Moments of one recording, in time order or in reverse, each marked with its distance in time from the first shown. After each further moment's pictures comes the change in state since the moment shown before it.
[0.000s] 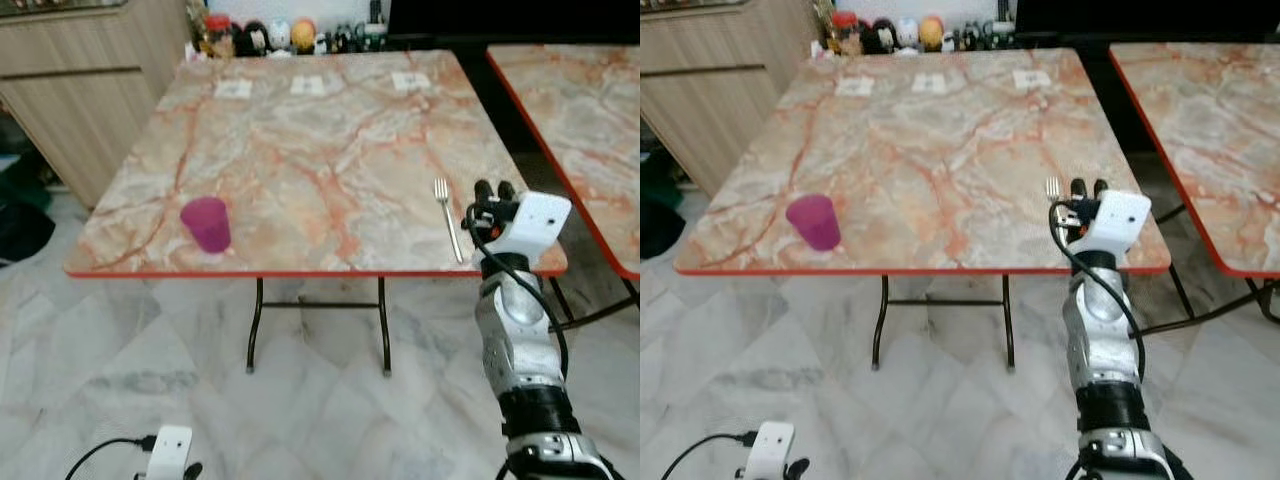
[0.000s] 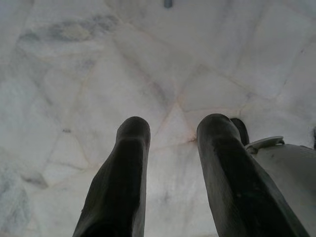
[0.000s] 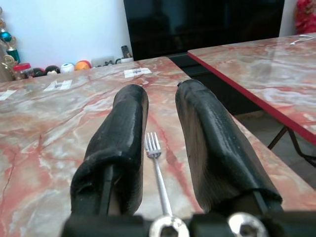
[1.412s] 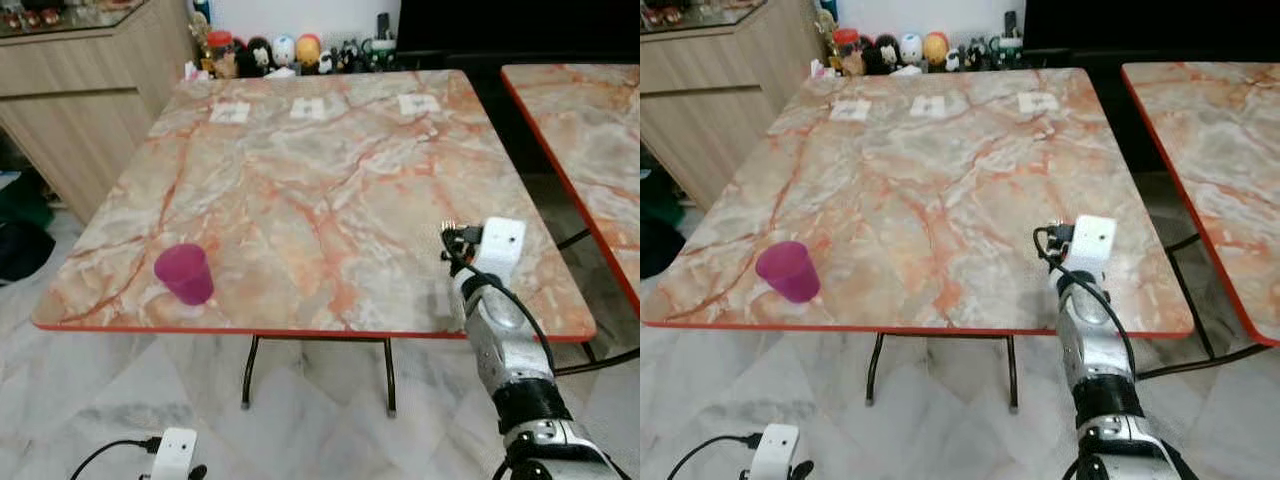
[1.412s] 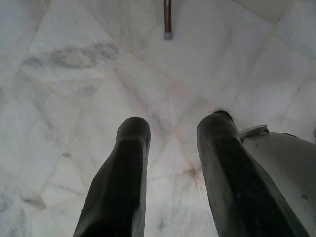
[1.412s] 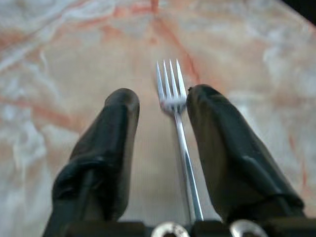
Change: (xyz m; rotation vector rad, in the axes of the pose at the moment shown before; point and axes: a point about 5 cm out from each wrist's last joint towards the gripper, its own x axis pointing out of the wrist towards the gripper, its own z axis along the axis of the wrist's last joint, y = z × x) left arm -0.001 -0.004 -0.003 0.007 0.010 -0.013; right arm -0.006 -0.001 -0.064 -0.009 0.431 0.008
